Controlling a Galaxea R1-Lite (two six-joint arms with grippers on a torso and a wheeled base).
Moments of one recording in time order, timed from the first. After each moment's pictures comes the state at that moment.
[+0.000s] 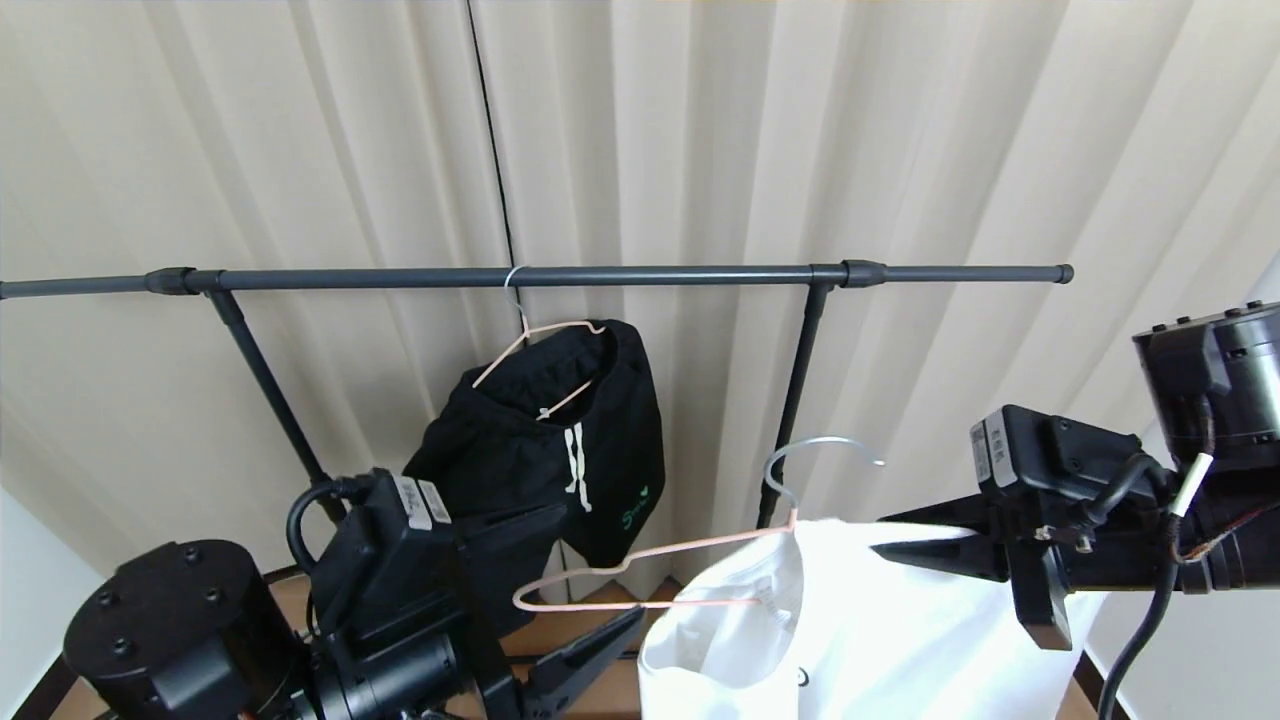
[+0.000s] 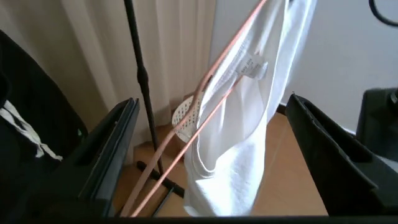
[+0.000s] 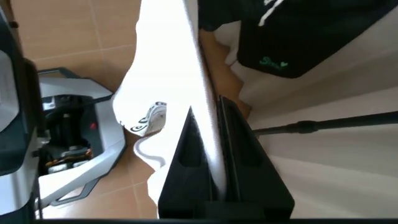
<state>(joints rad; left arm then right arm) -0.67 1.75 -0.15 -1.56 -0.28 0.03 0.38 1.45 -0.79 0.04 0.49 -0.76</state>
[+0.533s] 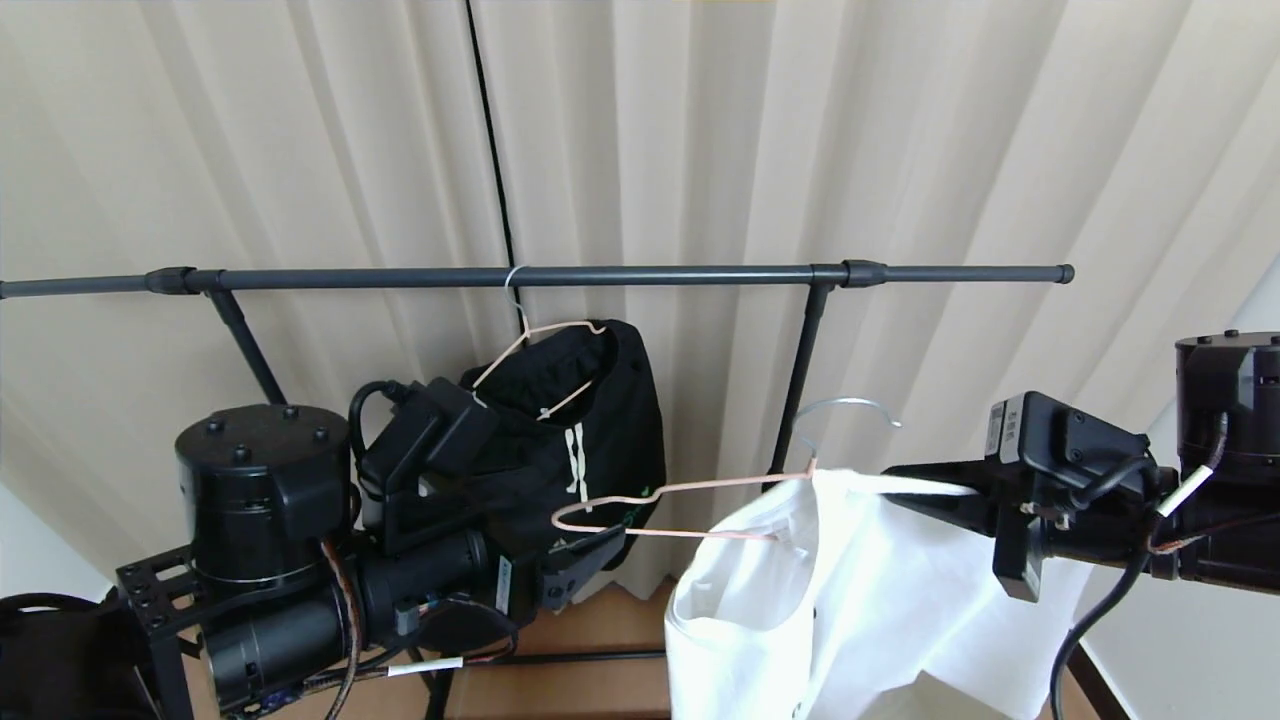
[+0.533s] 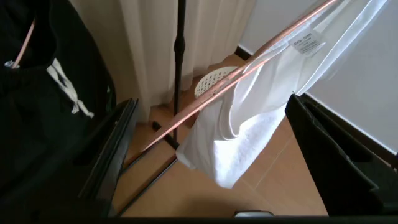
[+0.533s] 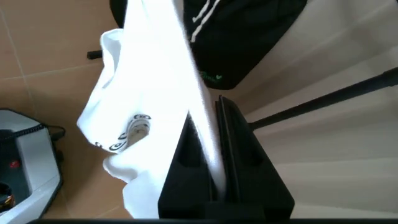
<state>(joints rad) -0.62 1.60 -0.51 -0.78 -0.13 0.00 0.30 1.48 -0.63 -0.37 0.44 -0.74</state>
